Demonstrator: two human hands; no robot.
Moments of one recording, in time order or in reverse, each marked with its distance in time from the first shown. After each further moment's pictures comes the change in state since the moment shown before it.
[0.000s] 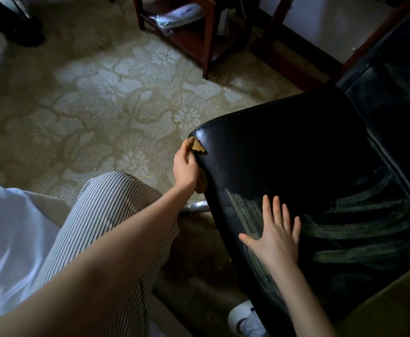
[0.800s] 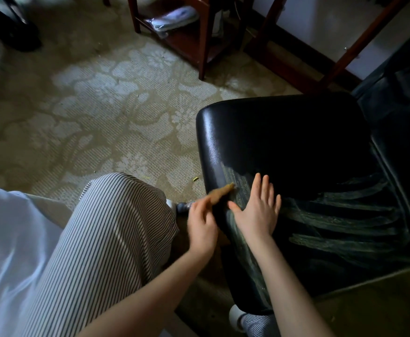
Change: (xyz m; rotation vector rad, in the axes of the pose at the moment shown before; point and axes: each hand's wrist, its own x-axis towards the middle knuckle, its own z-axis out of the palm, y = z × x) left_hand -0.143 -0.016 0.005 0.000 -0.001 0.070; right_hand 0.027 -0.034 0.001 0.217 0.182 0.060
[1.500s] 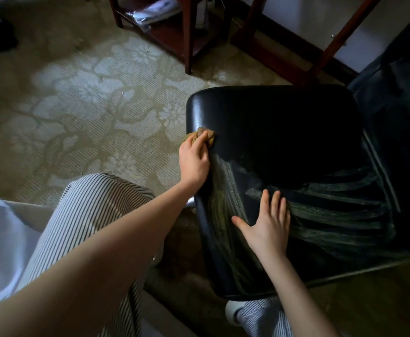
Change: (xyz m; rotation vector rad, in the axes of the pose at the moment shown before) left_hand 0.128 0.039 0.038 0.283 -0.054 0.273; right_hand -0.017 0.050 -0.008 -0.003 -0.100 0.074
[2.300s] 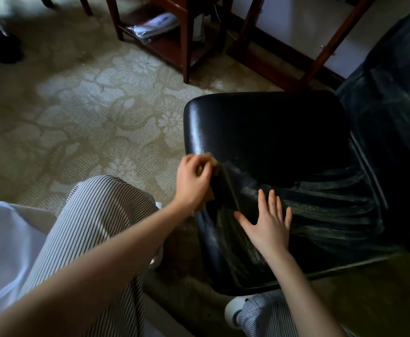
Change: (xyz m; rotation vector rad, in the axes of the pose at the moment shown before) left_hand -0.059 0.028 -0.036 -0.141 -0.036 0.037; right_hand -0.007 0.016 -0.007 -0.050 -0.032 -0.052
